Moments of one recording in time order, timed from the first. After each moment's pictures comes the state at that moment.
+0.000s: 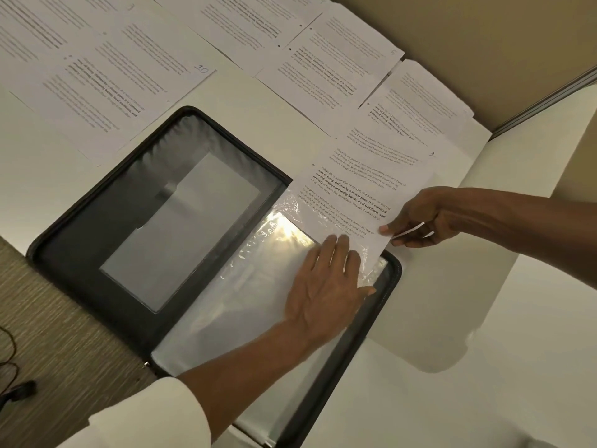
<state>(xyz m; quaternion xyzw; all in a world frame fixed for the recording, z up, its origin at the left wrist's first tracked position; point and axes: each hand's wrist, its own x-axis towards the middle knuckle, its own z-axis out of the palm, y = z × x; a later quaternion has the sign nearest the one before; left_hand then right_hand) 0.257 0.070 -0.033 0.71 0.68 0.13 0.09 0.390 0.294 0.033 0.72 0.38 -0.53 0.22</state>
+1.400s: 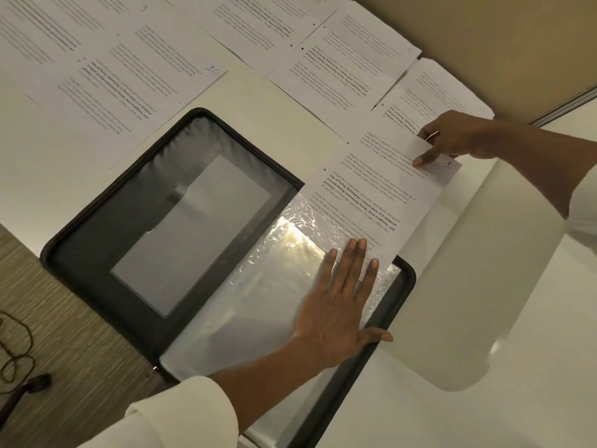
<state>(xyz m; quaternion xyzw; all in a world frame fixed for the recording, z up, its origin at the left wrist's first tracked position) 0.263 0.056 -0.057 0.77 0.61 0.00 0.15 0.385 0.426 0.030 0.60 0.67 -0.41 0.17</state>
